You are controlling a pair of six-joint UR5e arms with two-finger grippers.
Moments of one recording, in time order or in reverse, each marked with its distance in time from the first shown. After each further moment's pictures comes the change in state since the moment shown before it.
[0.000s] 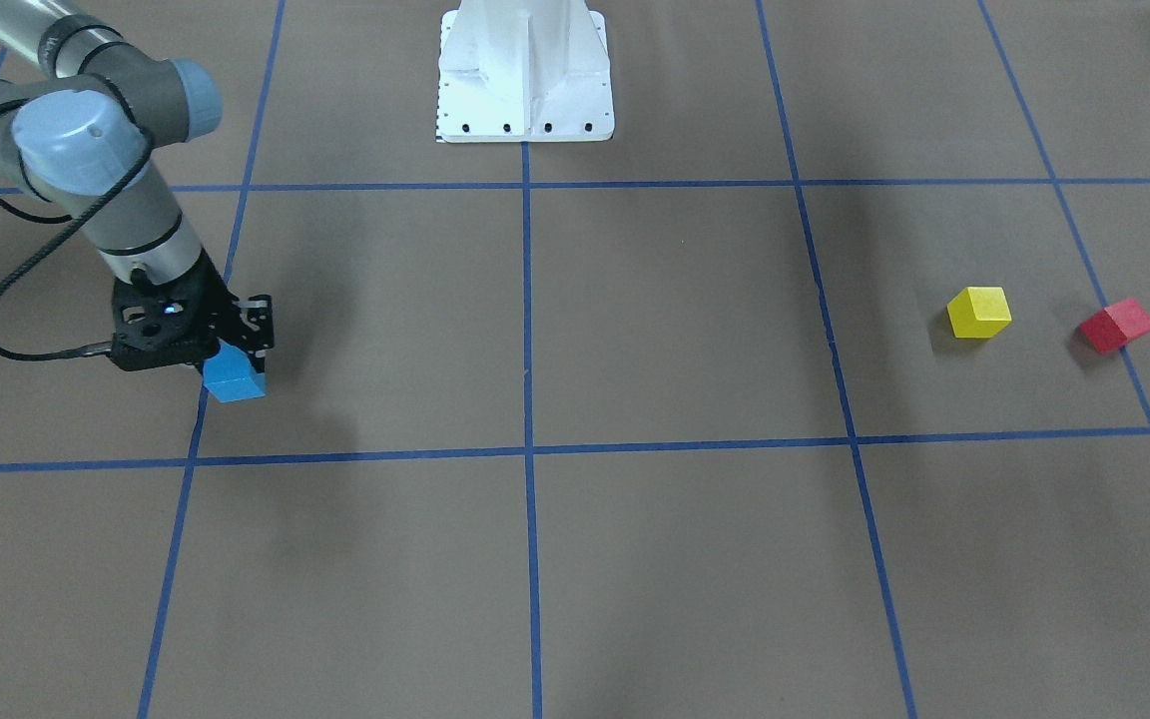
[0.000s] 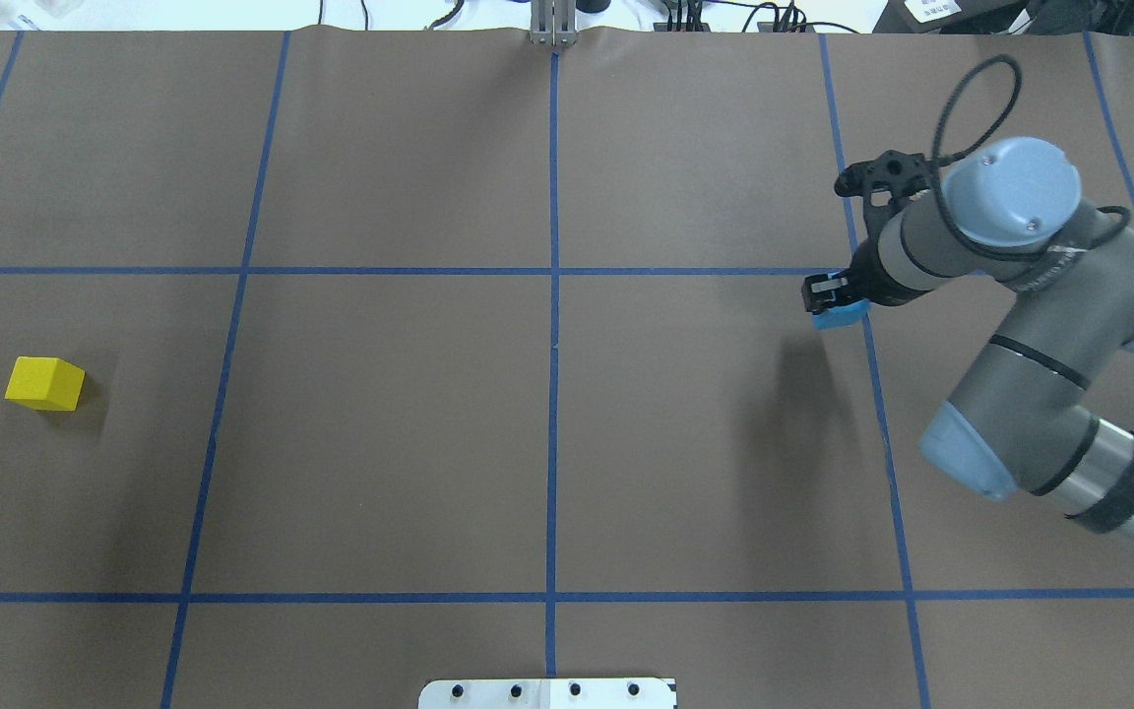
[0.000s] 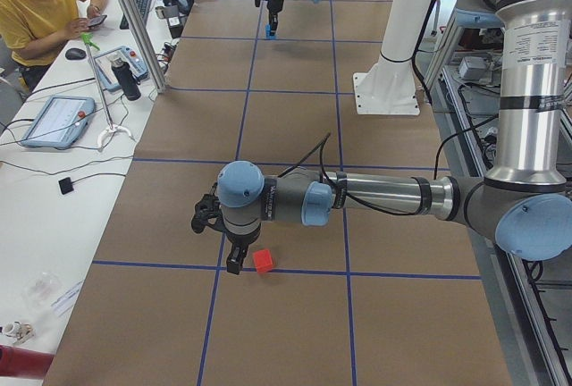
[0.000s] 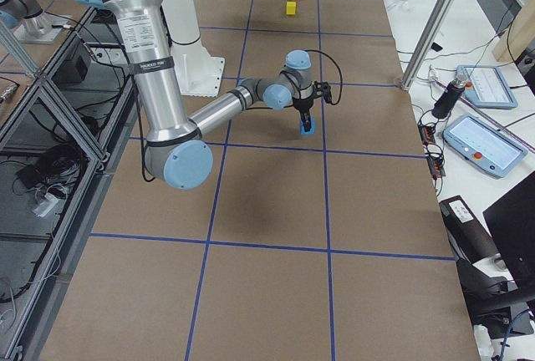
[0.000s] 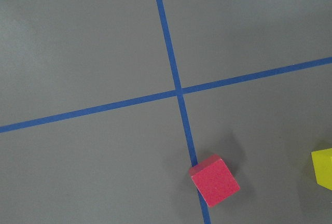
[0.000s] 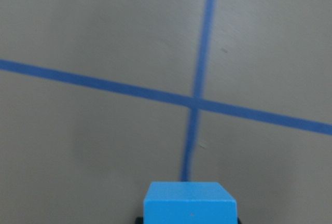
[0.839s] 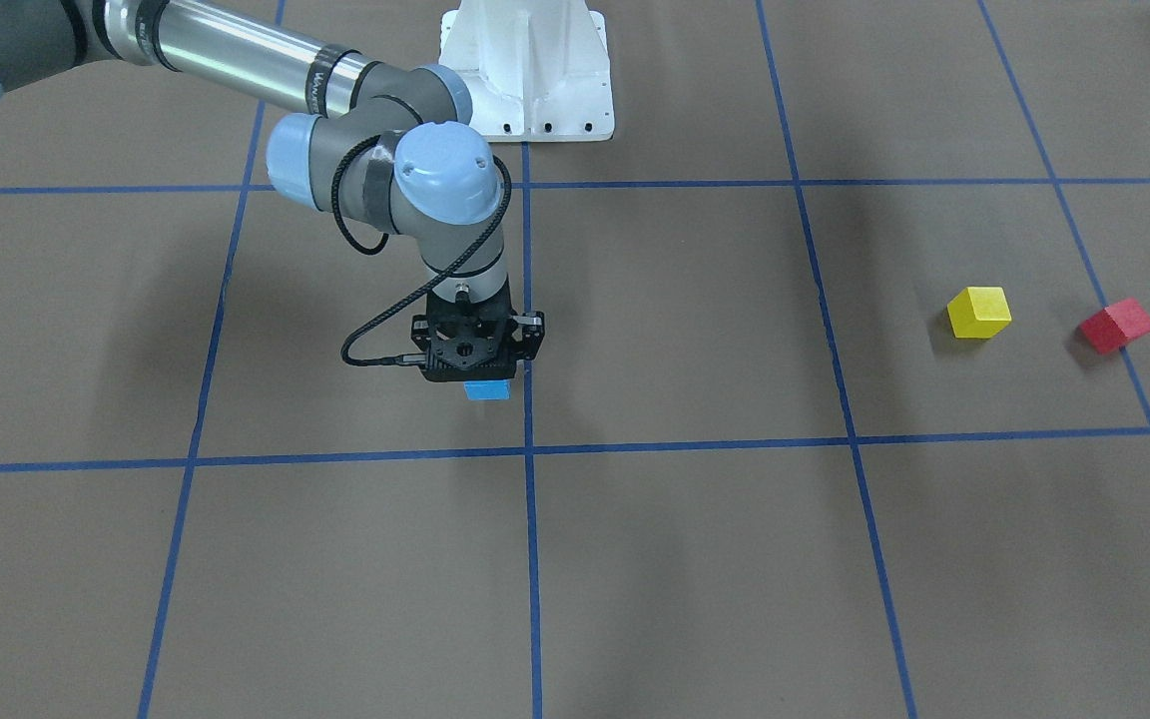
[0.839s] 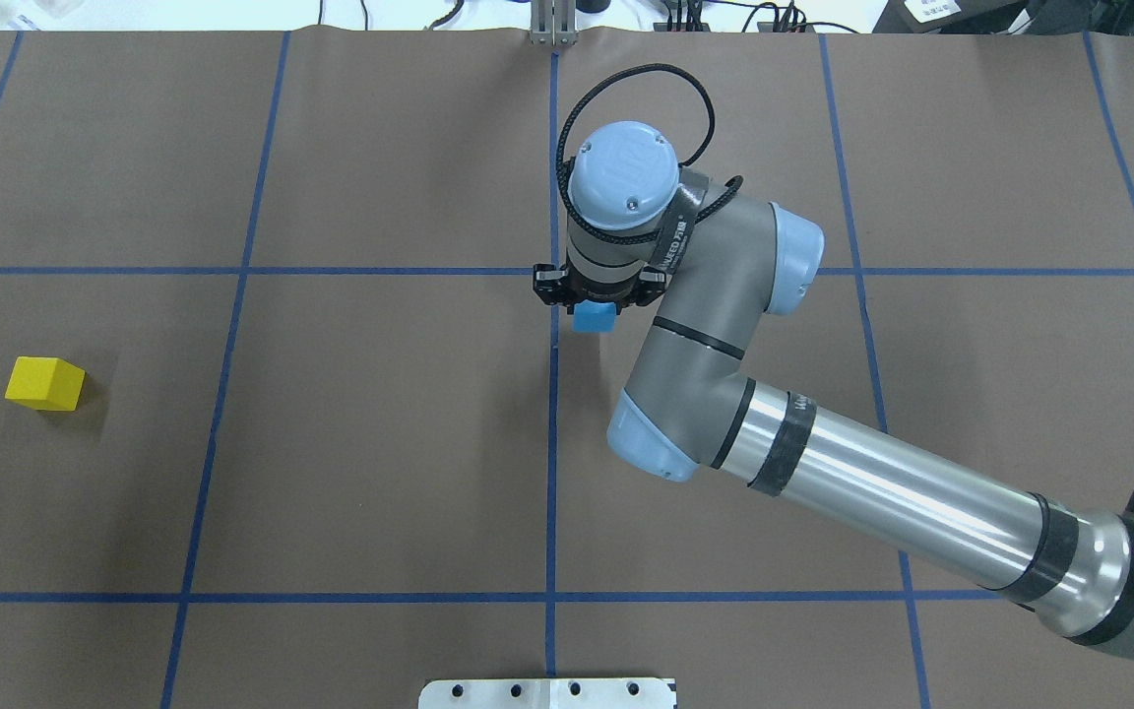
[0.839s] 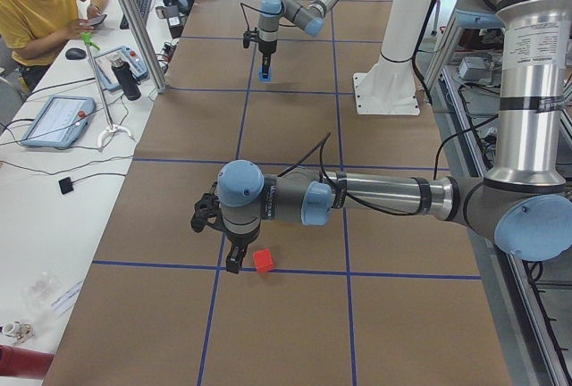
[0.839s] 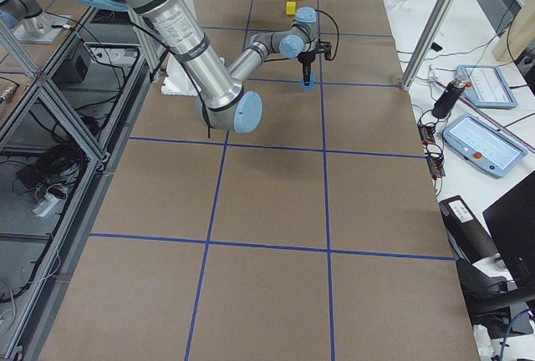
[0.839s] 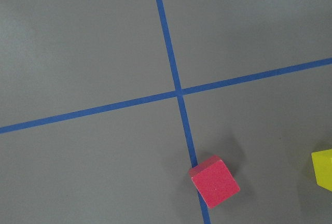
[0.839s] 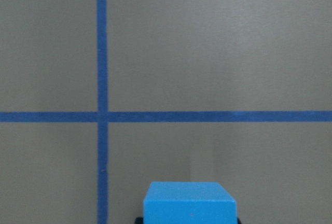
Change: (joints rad) left arm 0.000 -0.003 -0.002 -0.001 0.000 -0.002; right arm -0.172 0.476 -0.365 -0.082 -0.061 0.286
